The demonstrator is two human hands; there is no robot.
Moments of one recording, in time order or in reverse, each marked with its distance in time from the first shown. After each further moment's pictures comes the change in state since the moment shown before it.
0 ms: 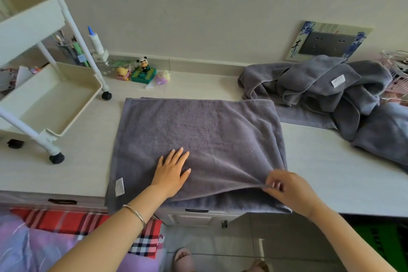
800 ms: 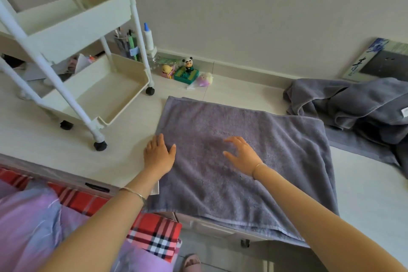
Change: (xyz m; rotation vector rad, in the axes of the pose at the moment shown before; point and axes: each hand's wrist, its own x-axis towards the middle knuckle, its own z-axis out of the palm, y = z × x) left_hand 0.012 -0.118 -0.033 -0.318 0.232 -0.578; right_hand 0.185 -0.134 0.079 0.197 -0.163 -0.083
